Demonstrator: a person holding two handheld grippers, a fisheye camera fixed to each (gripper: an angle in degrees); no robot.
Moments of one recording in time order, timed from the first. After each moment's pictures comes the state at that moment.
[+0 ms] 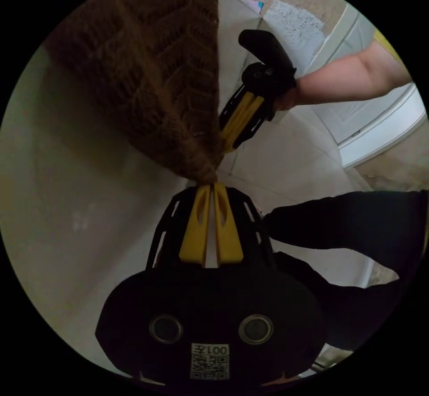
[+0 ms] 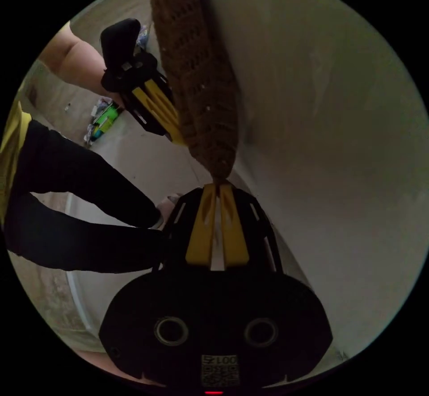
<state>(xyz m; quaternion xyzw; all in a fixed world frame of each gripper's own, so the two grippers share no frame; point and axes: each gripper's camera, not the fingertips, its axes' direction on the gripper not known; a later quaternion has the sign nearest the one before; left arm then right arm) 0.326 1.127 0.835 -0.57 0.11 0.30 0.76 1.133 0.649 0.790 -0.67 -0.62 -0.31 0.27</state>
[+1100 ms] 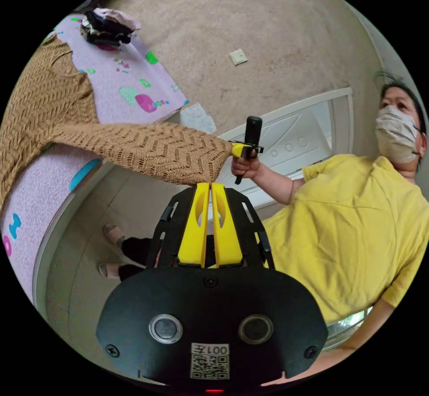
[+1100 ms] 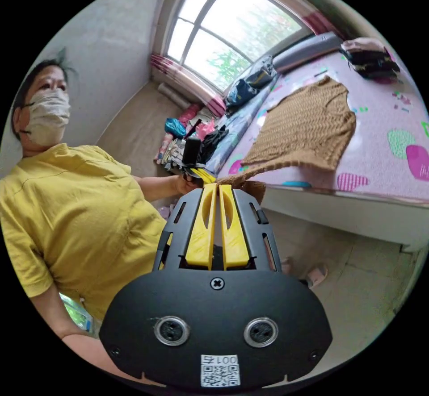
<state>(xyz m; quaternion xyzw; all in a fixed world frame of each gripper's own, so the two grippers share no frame) 0.353 0.763 0.688 -0.54 0.35 -0.07 0.77 1.078 0.202 0.862 -0.75 -0.53 0.05 0.39</state>
